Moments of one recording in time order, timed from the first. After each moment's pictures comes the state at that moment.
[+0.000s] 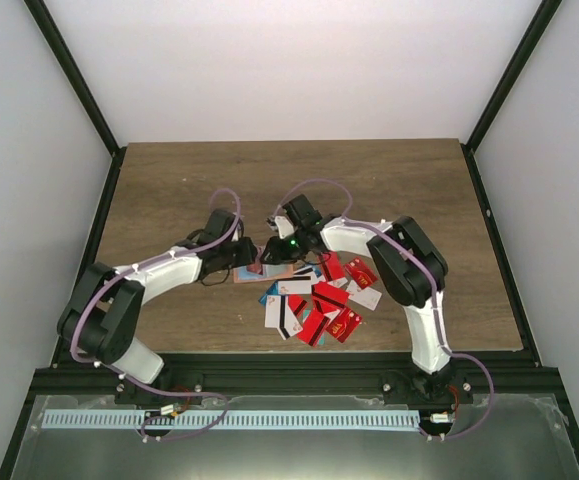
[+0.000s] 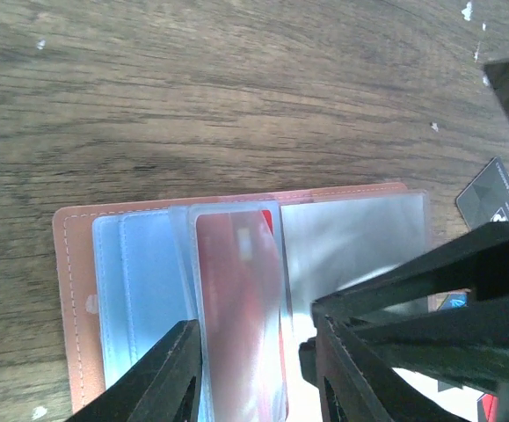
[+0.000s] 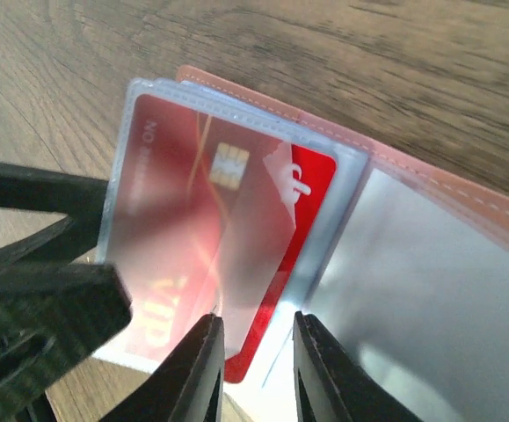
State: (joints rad) left arm -0.49 1.54 0.79 -0.15 0.11 -0.63; right arm 0.68 2.10 1.35 -0.25 -0.59 0.40
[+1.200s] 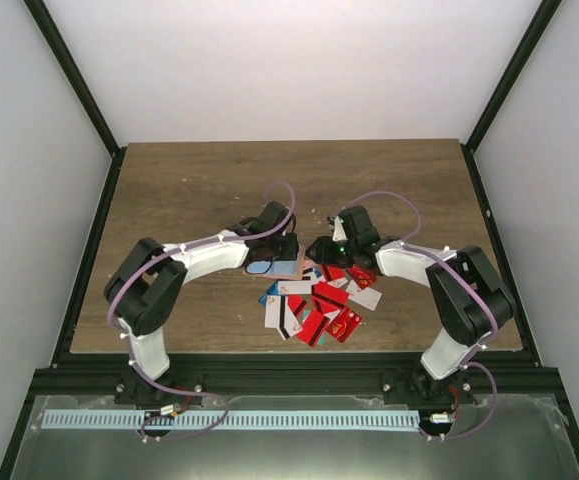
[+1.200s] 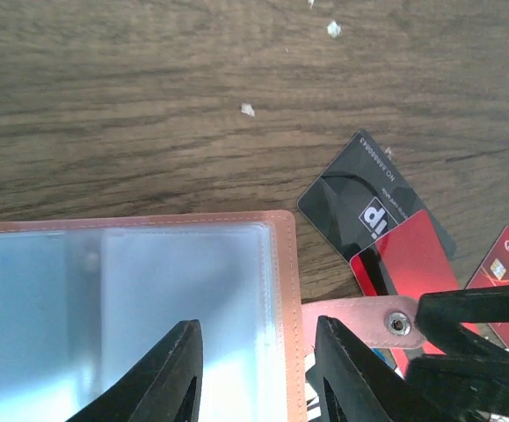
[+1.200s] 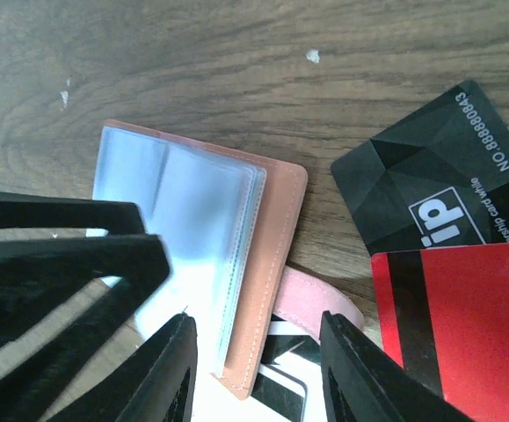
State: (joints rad) left arm -0.71 1.81 1.14 -0.26 0.03 -0.65; right arm 0.49 1.66 0.83 -0.02 -0.39 0.60
